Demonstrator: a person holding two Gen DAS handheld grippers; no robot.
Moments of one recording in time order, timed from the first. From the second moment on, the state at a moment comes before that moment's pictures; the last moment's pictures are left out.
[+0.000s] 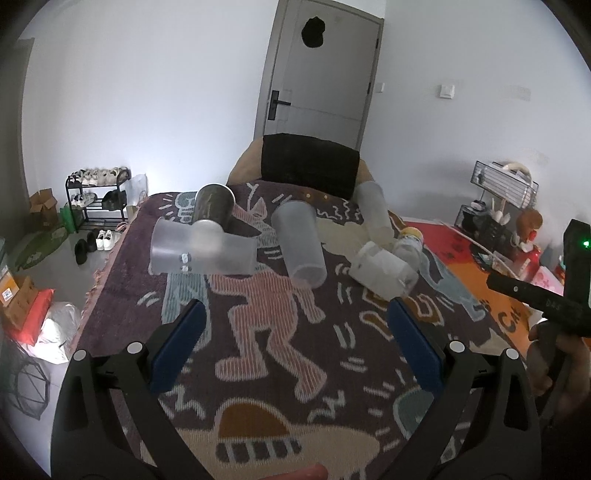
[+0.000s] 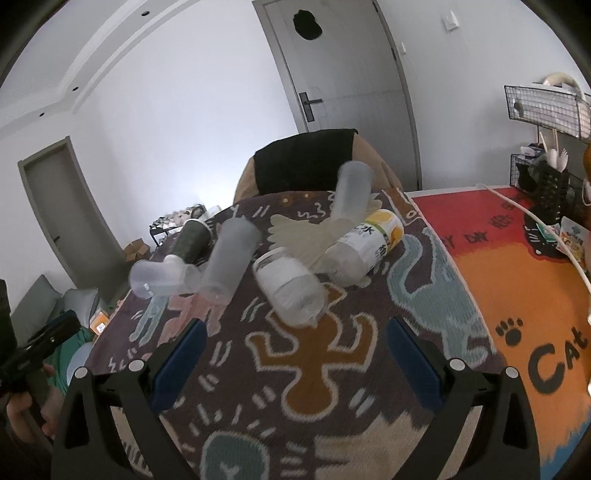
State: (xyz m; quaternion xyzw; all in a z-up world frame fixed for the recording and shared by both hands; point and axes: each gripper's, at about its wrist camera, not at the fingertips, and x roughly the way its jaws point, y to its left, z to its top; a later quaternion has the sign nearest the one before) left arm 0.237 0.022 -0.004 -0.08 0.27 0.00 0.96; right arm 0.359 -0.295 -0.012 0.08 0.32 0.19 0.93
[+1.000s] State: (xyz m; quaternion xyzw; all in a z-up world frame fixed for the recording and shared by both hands) left arm 0.338 0.055 -0.018 -0.15 0.29 0.03 0.94; right arm 0.585 -0.318 -0.097 0.28 0.47 0.09 0.83
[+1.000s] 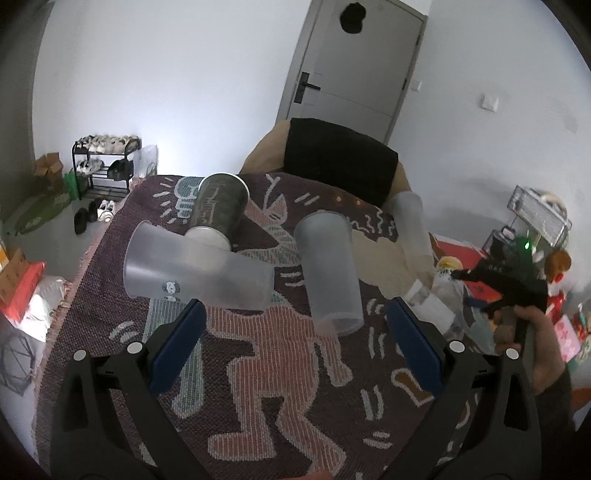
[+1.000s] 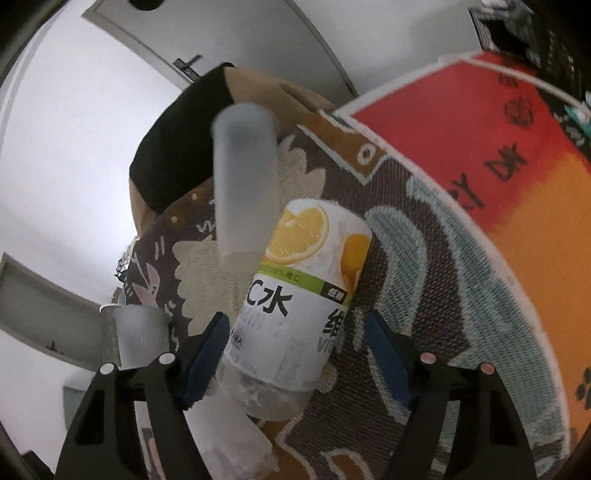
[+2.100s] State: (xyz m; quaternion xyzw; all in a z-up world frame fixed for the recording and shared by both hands) left arm 0.244 0.000 0.017 -0.09 0.27 0.01 0.96; right arm 0.429 -0.335 -0.042 0.34 0.42 0.20 0.82
